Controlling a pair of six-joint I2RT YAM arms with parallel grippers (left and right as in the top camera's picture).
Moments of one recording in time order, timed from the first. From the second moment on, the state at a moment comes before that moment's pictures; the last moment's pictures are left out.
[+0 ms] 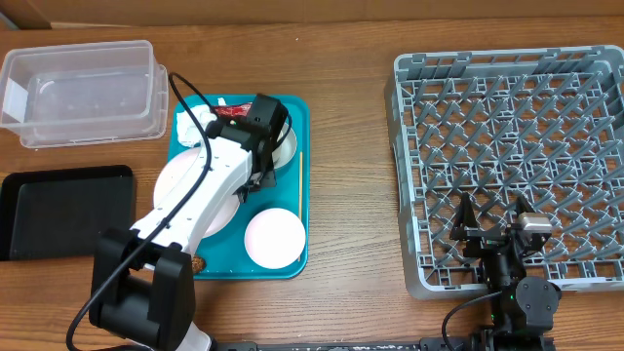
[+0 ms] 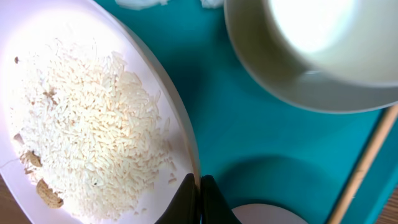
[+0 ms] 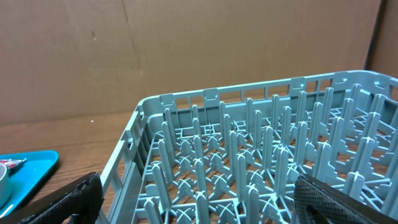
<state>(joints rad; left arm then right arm) -0.37 1.75 1.32 -1.06 -0.29 -0.55 -0.06 0.01 0.02 -0.03 -0.05 0.12</state>
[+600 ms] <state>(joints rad) -0.16 1.75 1.58 -1.15 -0.33 -0.42 -0.06 0.01 0.02 -0.03 -0.05 0.12</state>
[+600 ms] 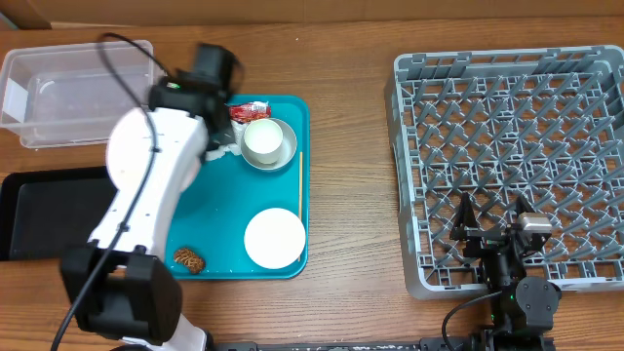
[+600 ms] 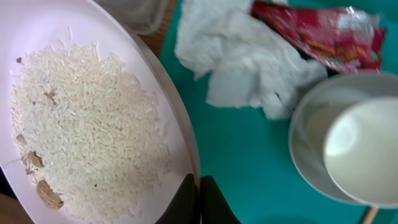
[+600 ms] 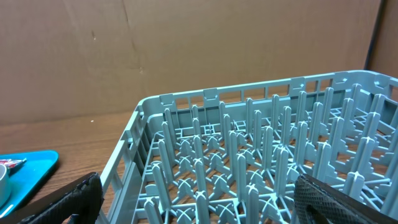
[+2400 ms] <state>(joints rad) 0.67 1.75 1.61 -0.98 0.49 -0.30 -0.06 0.01 0.02 -0.03 -0.05 0.12</state>
